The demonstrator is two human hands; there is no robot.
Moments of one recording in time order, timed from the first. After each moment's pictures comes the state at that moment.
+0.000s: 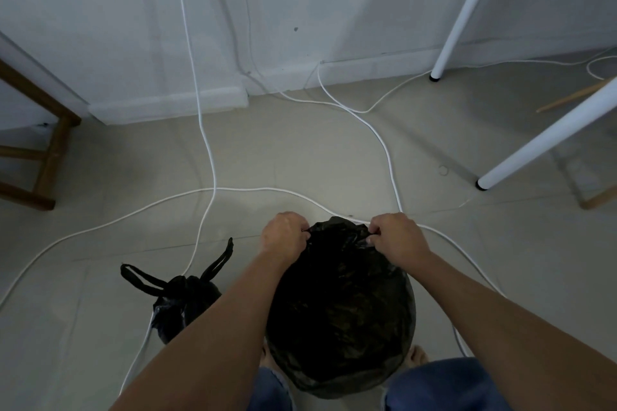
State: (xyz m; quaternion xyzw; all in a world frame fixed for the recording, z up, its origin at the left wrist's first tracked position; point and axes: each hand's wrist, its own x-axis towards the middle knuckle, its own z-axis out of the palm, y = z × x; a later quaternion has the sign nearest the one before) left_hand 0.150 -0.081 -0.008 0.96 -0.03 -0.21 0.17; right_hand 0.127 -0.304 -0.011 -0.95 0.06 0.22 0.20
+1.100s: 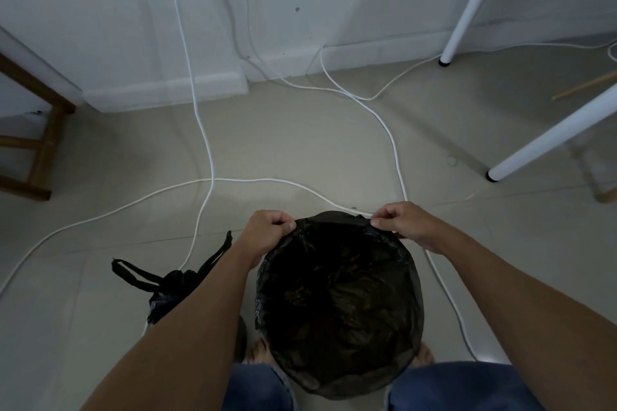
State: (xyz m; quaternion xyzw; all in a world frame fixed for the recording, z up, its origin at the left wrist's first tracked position) left_hand 0.151 -0.041 -0.030 0.80 0.18 -0.28 0.50; right_hand 0.151 -0.333 -0.032 -0.77 0.15 0.34 0.52
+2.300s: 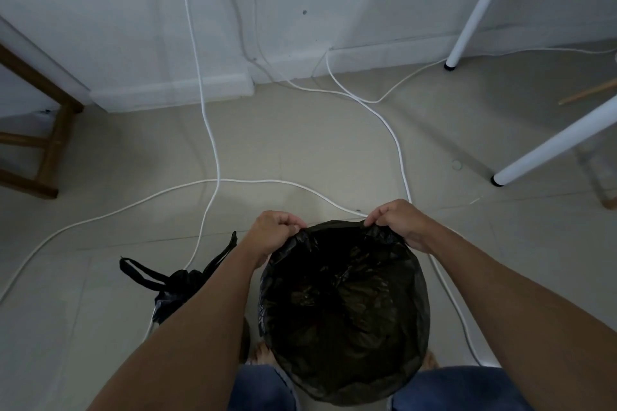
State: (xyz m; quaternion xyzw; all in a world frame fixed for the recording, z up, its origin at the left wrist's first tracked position) left_hand 0.153 -0.041 -0.021 0.78 0.17 -0.31 0.52; right_hand 0.162 -0.306 -0.026 -0.77 0.19 0.33 0.51
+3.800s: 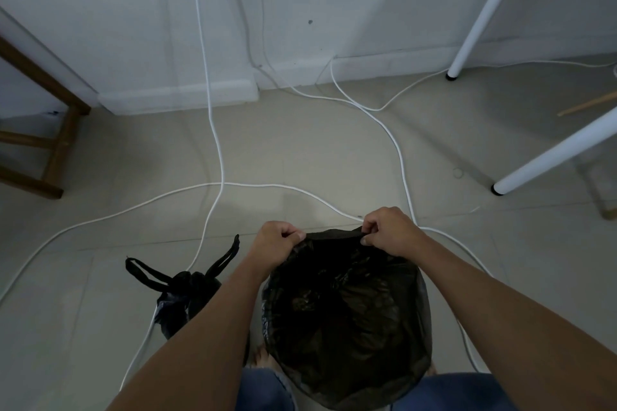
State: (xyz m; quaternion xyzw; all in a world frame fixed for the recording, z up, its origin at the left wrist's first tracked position) left_hand 0.135 -0.045 -0.014 0.86 0.16 -0.24 0.43; right_hand 0.155 -0.285 -0.008 -0.93 0.00 0.28 0.25
